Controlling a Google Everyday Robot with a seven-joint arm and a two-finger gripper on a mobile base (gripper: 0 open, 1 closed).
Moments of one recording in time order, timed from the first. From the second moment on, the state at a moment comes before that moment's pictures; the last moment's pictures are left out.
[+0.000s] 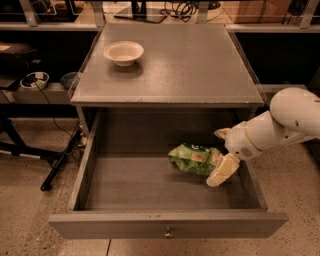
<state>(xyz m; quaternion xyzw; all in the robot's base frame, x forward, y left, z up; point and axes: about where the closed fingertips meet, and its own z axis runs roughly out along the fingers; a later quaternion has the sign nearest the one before) 0.525 -0.160 0.715 -0.55 0.77 0.19 0.25</state>
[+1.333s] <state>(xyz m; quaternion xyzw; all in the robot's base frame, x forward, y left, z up) 0.534 -0.152 0.662 -0.54 0.79 0.22 0.21</state>
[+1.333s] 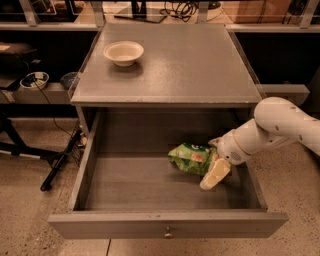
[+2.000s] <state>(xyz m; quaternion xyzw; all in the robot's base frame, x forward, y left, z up) 0.538 -0.152 0.659 -0.54 0.79 0.22 0.21</state>
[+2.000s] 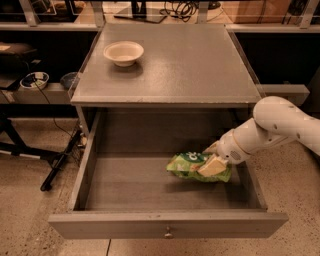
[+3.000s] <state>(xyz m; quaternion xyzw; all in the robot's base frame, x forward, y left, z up) 0.538 -0.151 0.661 -0.54 0.78 0.23 0.21</state>
